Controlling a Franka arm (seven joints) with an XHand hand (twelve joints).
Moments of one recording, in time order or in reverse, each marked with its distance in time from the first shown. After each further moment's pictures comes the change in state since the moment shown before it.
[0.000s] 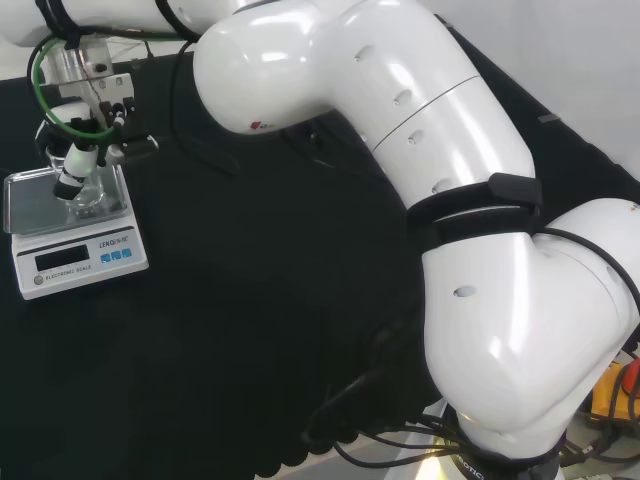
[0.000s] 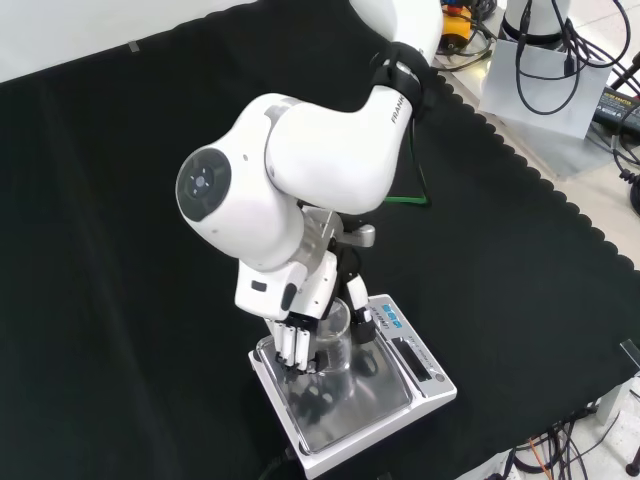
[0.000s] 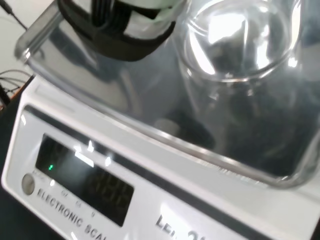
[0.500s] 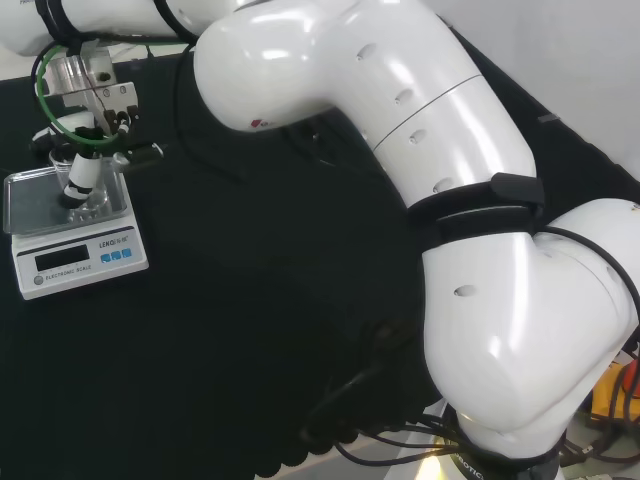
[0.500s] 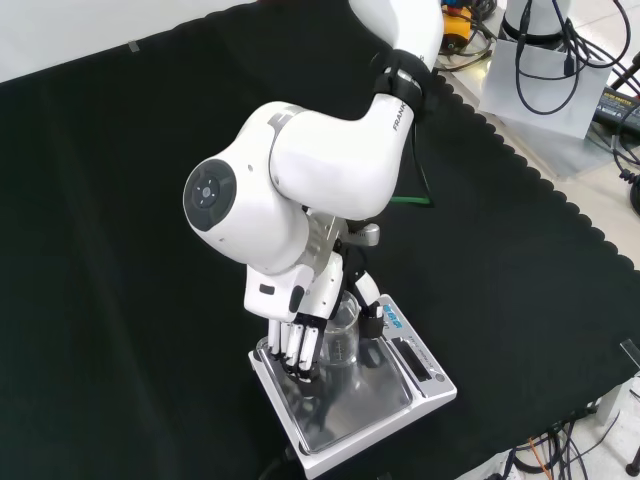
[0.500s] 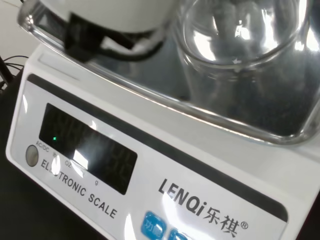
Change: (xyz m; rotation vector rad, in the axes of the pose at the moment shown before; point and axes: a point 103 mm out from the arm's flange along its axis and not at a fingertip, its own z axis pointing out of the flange) arm -0.001 -0.007 0.012 0.023 0.010 -0.017
